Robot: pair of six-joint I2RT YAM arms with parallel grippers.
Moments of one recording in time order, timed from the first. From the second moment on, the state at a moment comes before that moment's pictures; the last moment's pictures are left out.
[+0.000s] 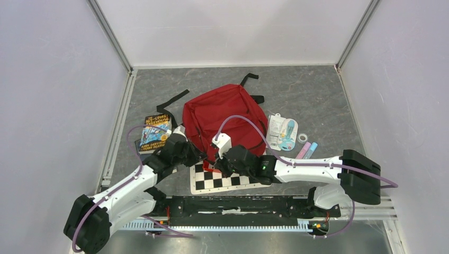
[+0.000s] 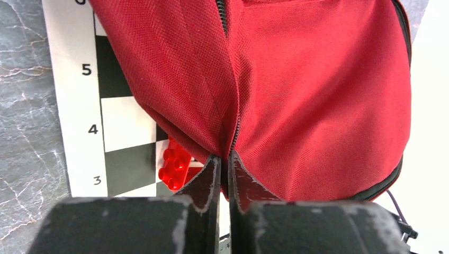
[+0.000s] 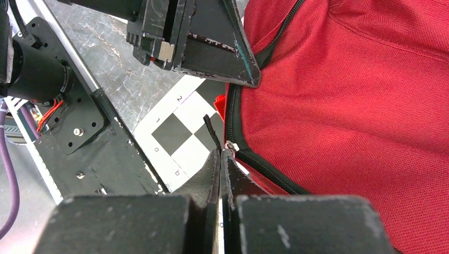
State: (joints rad) left arm -0.56 0.89 0.37 -0.20 0.08 -1.02; right arm 1.26 1.42 0.79 0.09 0.17 0.34
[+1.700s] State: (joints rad) left arm -0.55 0.85 0.72 -0.50 0.06 -0.54; right arm 1.18 1.14 0.70 -0.12 0.47 0.38
